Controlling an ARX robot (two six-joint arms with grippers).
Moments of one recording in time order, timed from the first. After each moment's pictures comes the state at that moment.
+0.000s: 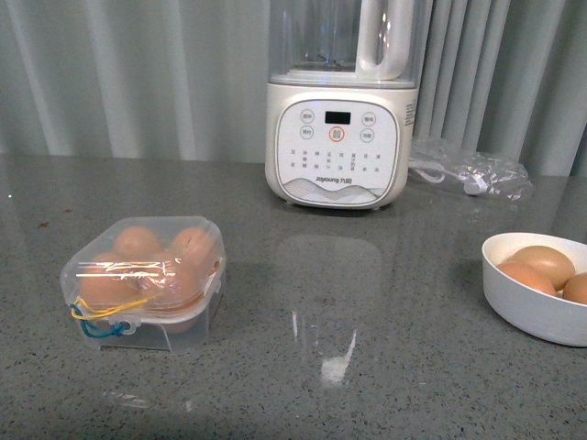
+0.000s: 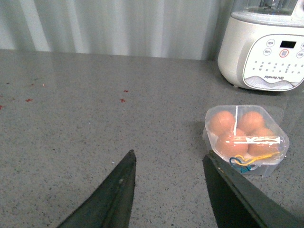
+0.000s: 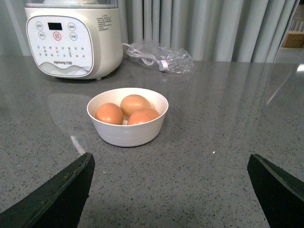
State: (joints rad) left arm 0.17 0.29 0.24 0.04 0.16 0.01; right arm 0.00 0.00 0.00 0.00 0.00 -0.01
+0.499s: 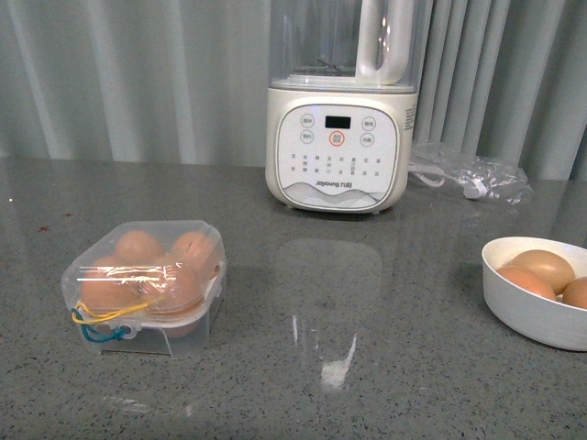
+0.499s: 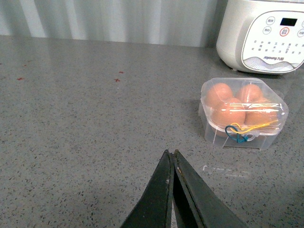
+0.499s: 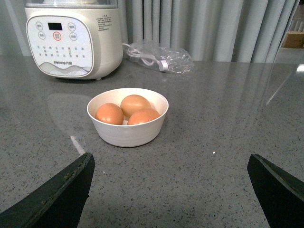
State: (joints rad) left arm 0.00 0.08 0.10 -0.02 0.00 0.00; right arm 0.00 0.00 0.00 0.00 0.00 -0.01
